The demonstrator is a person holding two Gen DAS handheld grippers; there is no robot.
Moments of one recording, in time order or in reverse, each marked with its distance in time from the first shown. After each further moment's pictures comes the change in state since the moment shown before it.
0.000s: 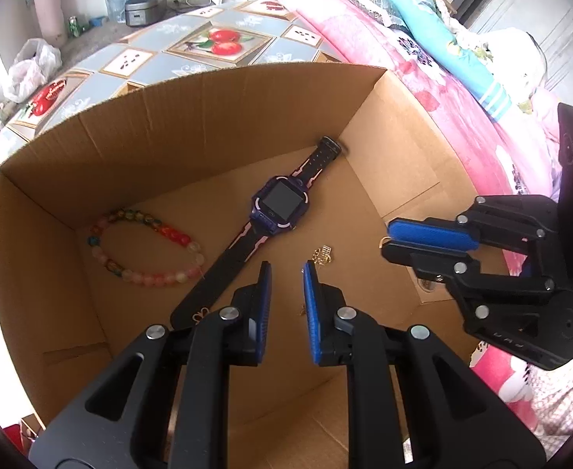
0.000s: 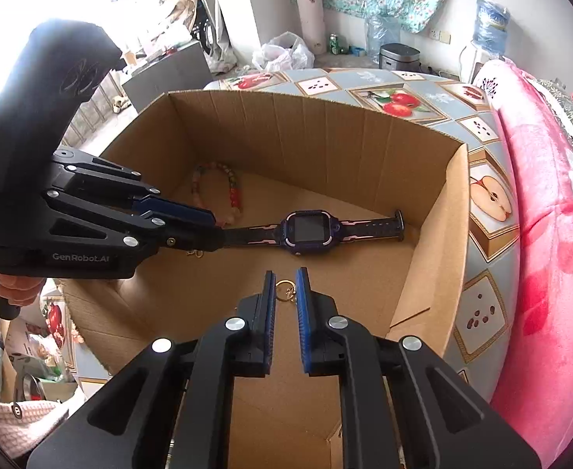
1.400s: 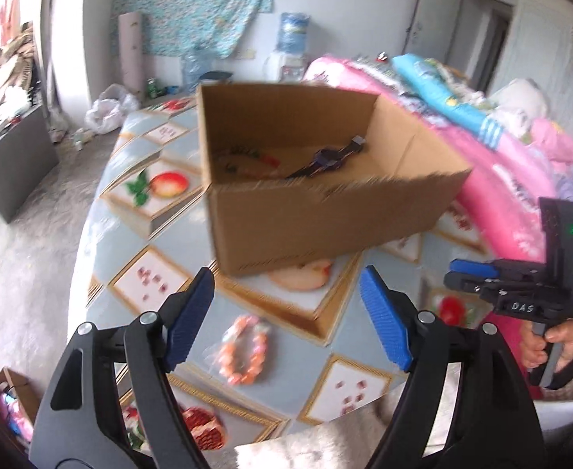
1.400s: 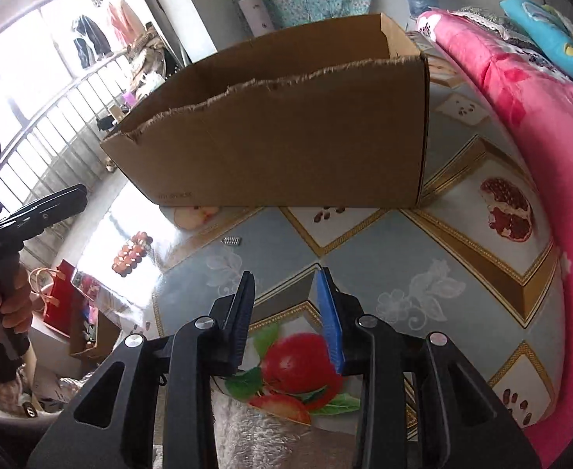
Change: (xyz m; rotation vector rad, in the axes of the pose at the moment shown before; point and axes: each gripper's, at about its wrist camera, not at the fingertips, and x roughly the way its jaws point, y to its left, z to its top) left arm -0.101 0.001 -0.225 -0.061 -0.393 0.214; right arm -0.017 0.046 -0.176 0.272 -0.130 0.021
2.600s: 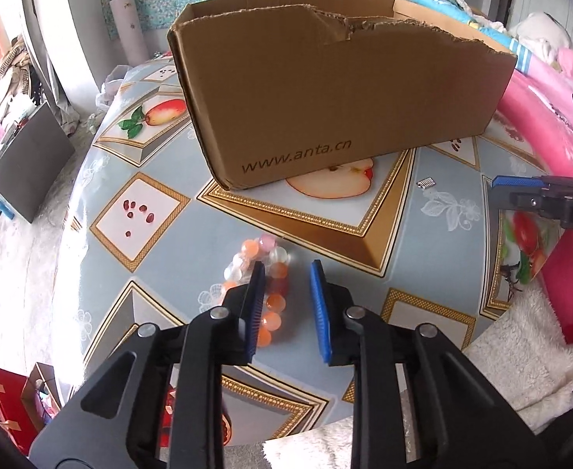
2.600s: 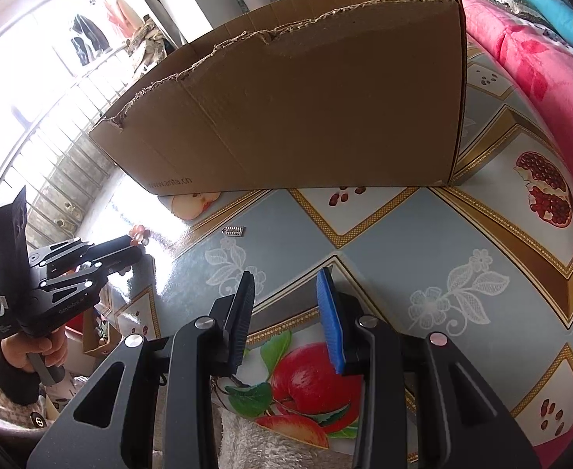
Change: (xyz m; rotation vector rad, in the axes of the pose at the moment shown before) left arm 0.063 -0.012 -0.051 0.111 0.157 0.116; right arm 0.020 0.003 -0.006 0.032 0.053 0.050
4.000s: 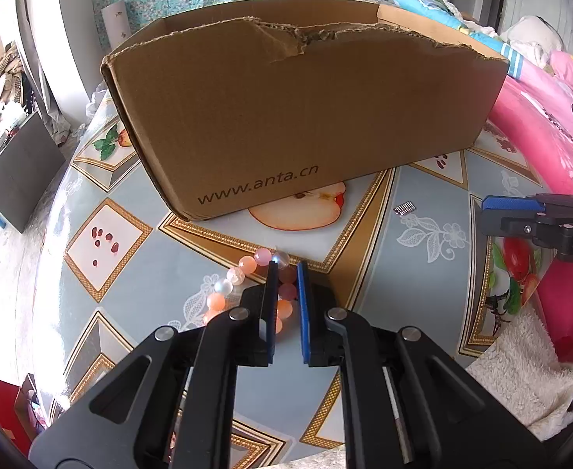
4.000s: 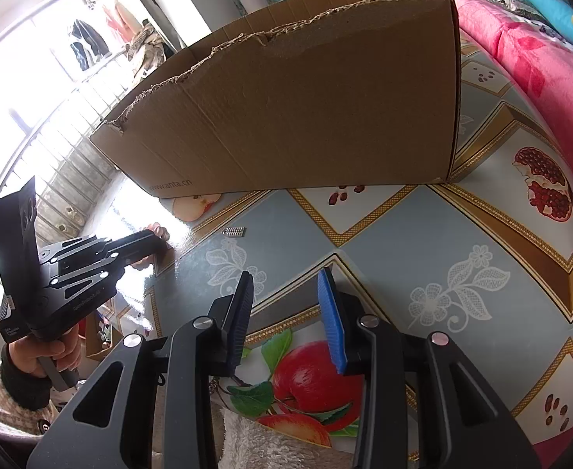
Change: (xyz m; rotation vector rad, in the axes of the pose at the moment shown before) left arm 0.011 -0.021 0.015 0.005 -0.037 -0.034; right arm -0.001 -0.002 -0.001 0.014 -0.008 0.009
